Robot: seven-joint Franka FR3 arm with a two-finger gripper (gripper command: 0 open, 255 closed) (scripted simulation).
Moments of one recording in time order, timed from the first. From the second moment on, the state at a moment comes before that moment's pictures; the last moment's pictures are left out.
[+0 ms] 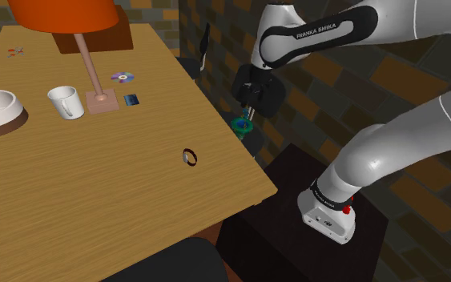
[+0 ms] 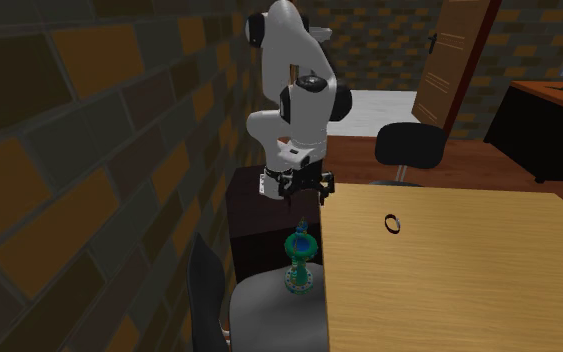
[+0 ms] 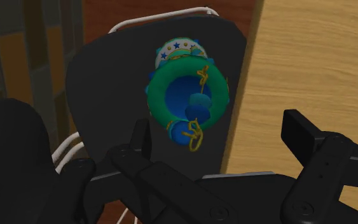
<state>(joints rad) -0.10 -0.38 0.05 -2.52 0.04 2.14 0.08</state>
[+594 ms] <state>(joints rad) -0.12 -0.23 0.05 -2.56 0.05 2.31 0.12</state>
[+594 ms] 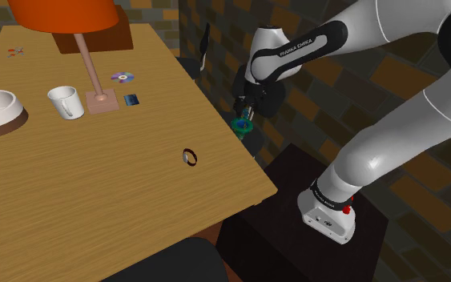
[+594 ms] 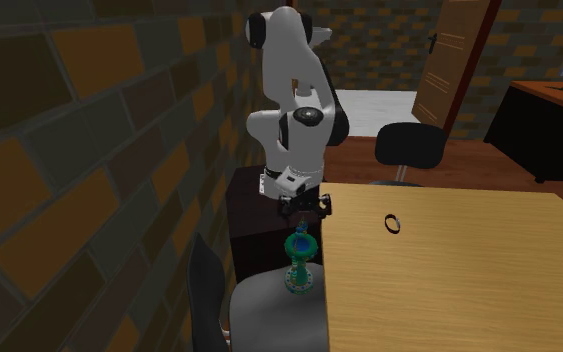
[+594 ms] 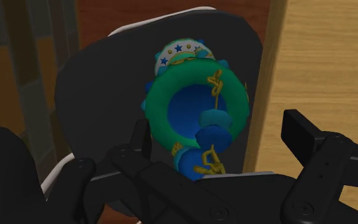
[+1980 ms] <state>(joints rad) -0.12 -0.29 0.05 -2.52 0.05 2.22 0.12</state>
